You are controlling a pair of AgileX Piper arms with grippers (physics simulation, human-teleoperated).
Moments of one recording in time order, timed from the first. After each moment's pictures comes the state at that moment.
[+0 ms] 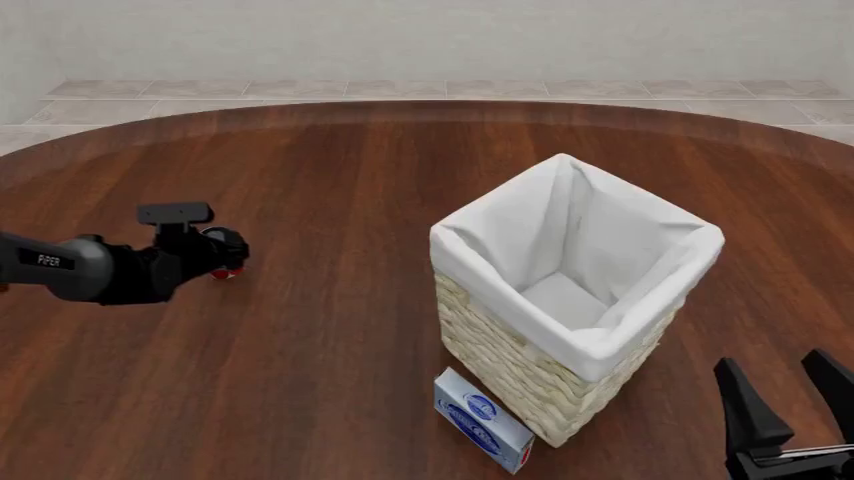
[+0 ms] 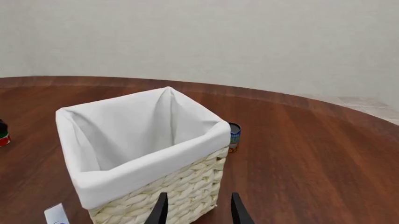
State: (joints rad) left arm 0.06 2.01 -1.02 -0.32 -0.01; right arm 0.08 0.08 0.00 -0.04 -0.05
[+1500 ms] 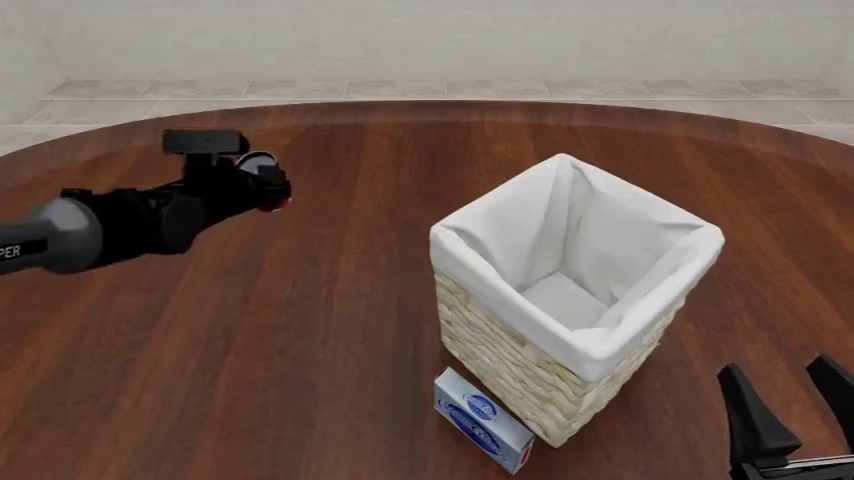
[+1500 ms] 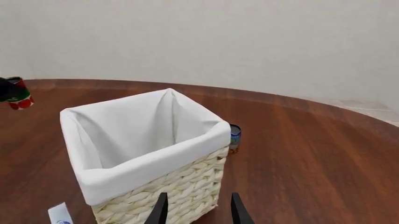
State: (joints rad) left arm -0.14 1.74 -1.09 -0.16 -0.07; right arm 0.08 0.00 0.00 0.03 -0.04
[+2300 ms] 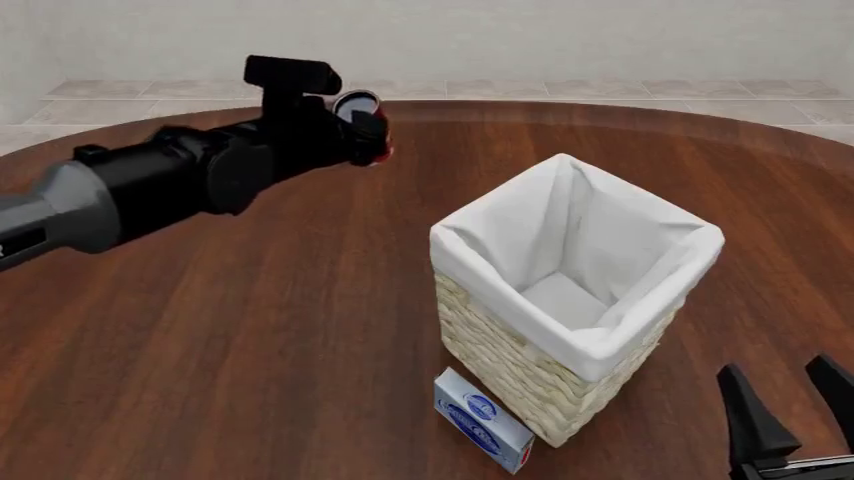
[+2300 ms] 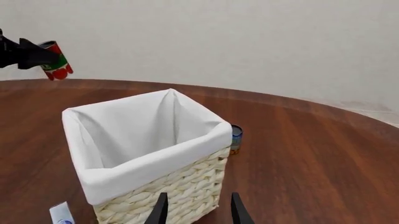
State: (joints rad) left arm -0.45 1.63 -1.27 0.02 -0.08; right arm 0.09 0.00 0.00 0.02 -0.05
